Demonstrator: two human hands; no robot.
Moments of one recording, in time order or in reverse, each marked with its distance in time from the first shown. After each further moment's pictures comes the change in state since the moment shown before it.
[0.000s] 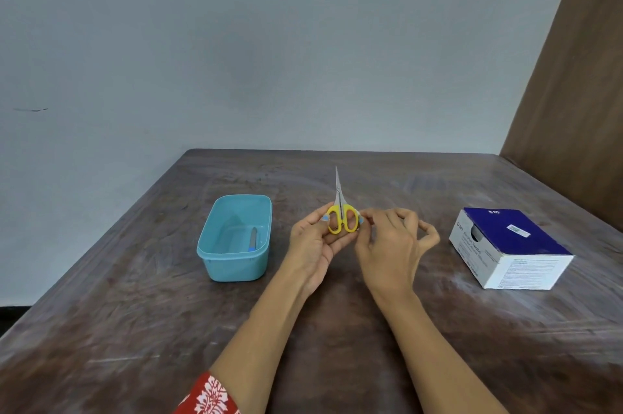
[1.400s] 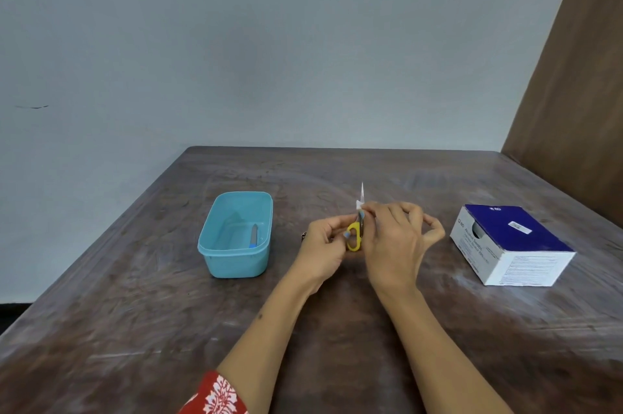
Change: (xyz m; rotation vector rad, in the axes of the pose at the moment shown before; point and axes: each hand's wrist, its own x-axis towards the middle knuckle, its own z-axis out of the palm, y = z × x) left_hand -0.002 -0.015 -0.003 0.673 -0.085 0.125; right_hand 0.003 0.003 -0.001 -0.025 0.066 -0.059
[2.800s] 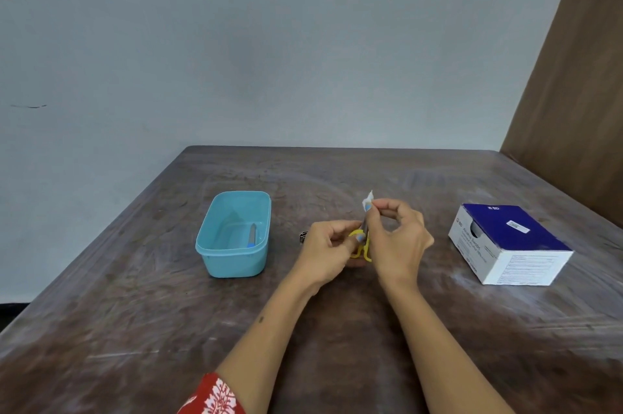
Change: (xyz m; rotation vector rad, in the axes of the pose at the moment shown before) left_hand 0.000 -0.009 0.002 0.021 -0.041 0.030; right_hand 0.008 -0.002 -0.008 0.513 -0.168 0.533
